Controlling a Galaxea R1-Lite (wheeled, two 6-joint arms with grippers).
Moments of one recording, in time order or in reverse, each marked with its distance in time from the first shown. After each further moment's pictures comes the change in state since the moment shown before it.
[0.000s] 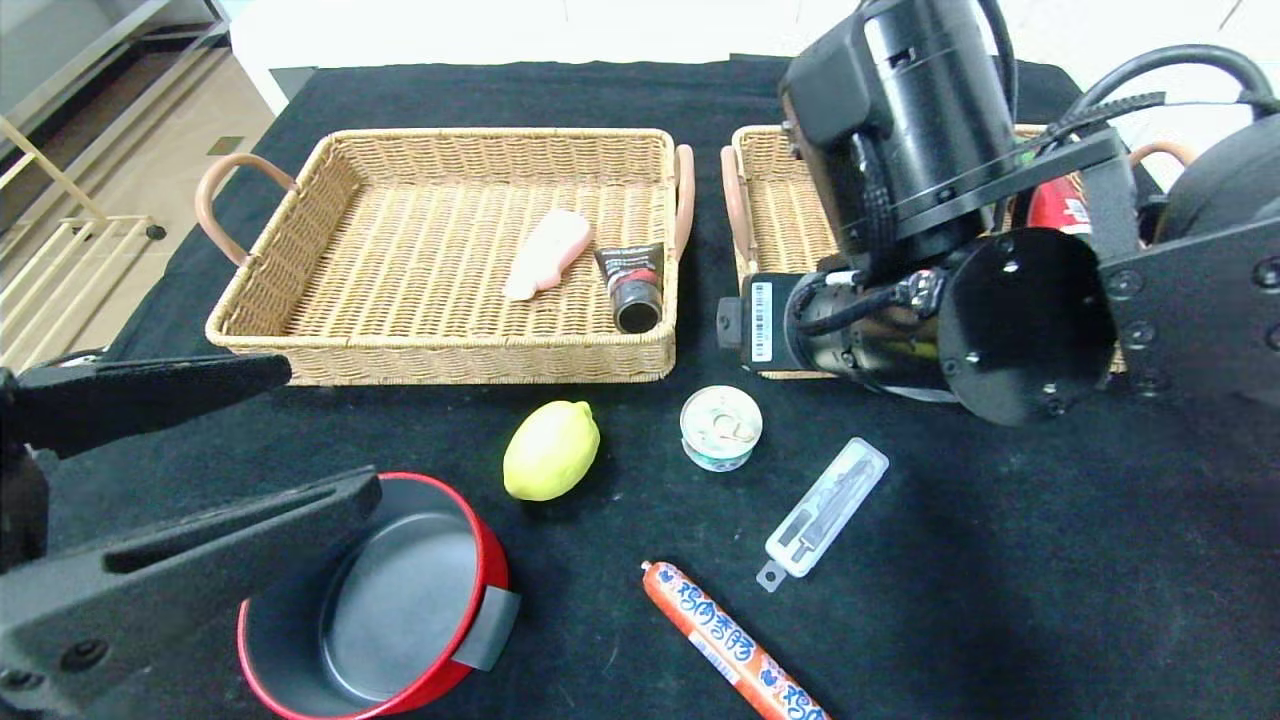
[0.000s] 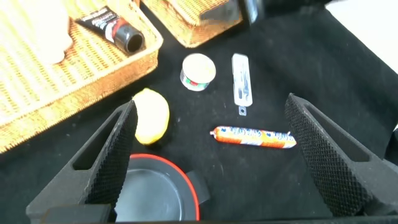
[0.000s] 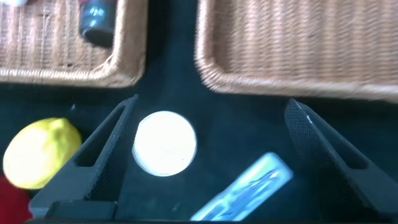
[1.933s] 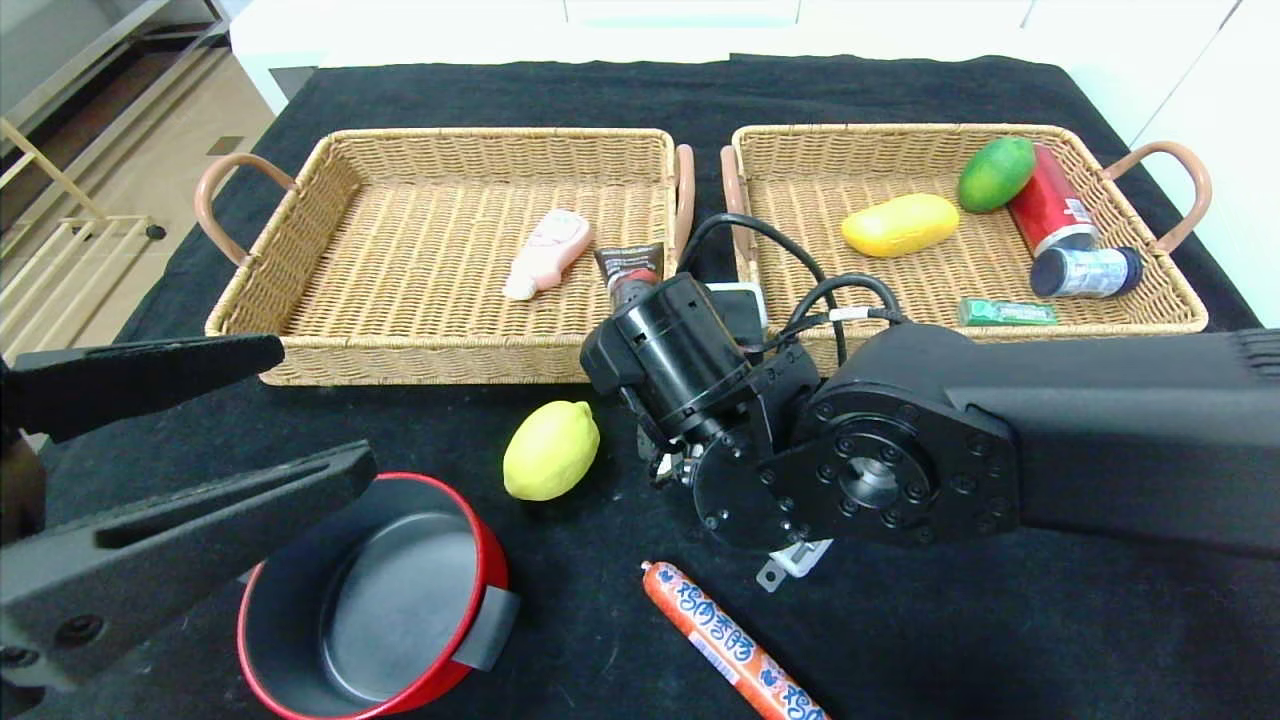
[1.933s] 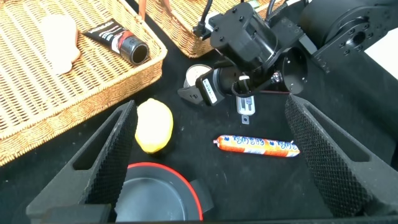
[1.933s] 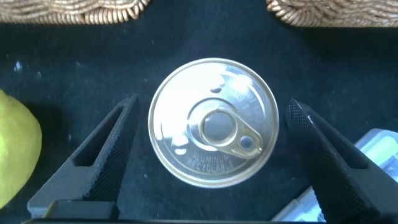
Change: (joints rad) left arm 0.008 -0.002 0.017 -0.056 0.000 0.005; right arm 0.051 0.249 -0.019 -0.024 -0.081 0.143
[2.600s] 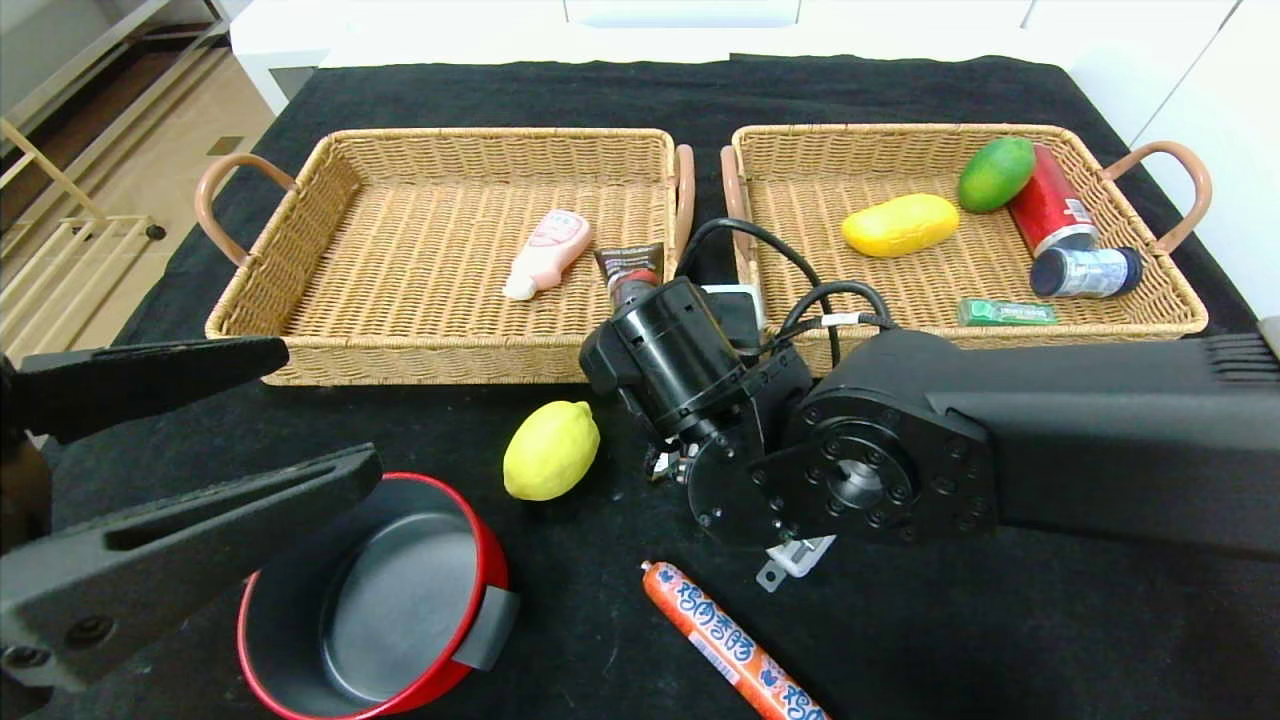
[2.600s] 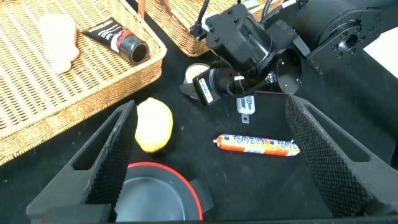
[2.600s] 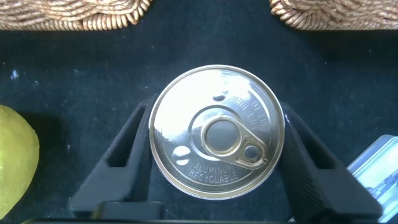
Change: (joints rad) left arm -0.001 0.003 0.001 0.000 0.000 0.002; right arm -0.007 0.017 -0.006 -0.021 -0.001 0.000
